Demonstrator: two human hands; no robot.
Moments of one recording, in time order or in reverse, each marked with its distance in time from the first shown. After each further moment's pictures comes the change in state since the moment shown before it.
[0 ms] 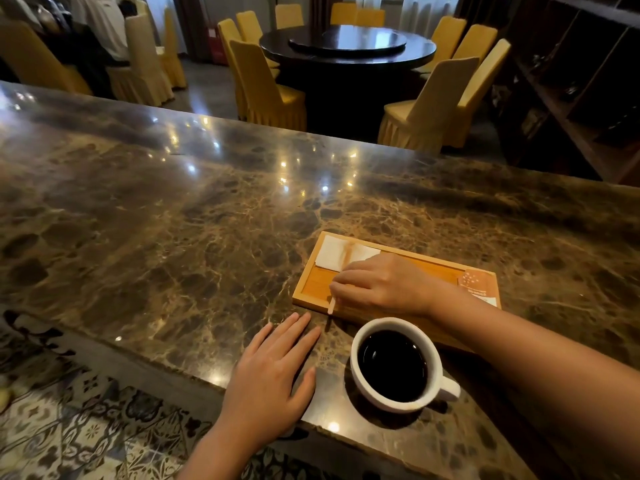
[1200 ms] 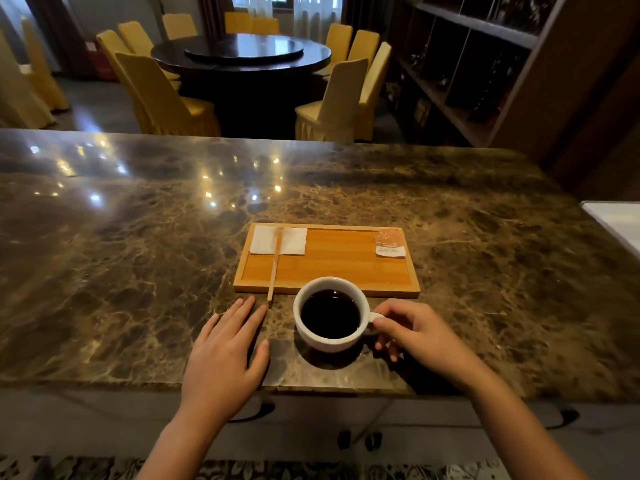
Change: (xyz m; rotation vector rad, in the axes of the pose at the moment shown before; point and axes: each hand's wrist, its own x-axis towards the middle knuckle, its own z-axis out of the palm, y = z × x) left_hand 0.000 -0.003 0.001 0.066 0.033 0.065; right_hand -0.075 -0.163 -0.077 0.998 0.274 1.513
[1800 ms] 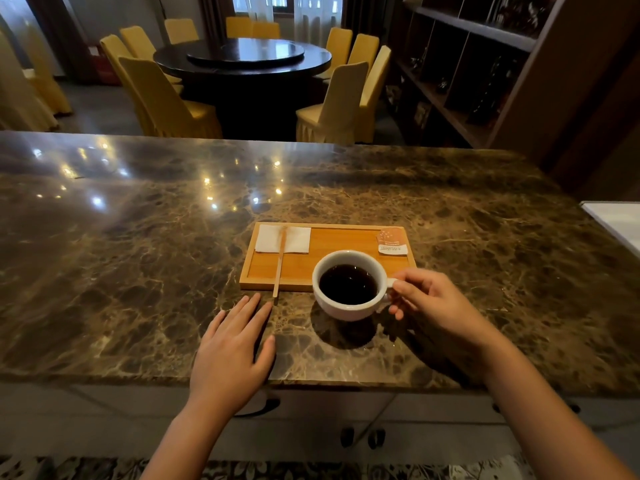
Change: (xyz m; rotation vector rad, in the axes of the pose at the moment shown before) left_hand -0.001 -0.003 0.002 -0.012 0.002 0.015; right_hand 0.016 -0.010 -0.023 0.166 0.040 -0.040
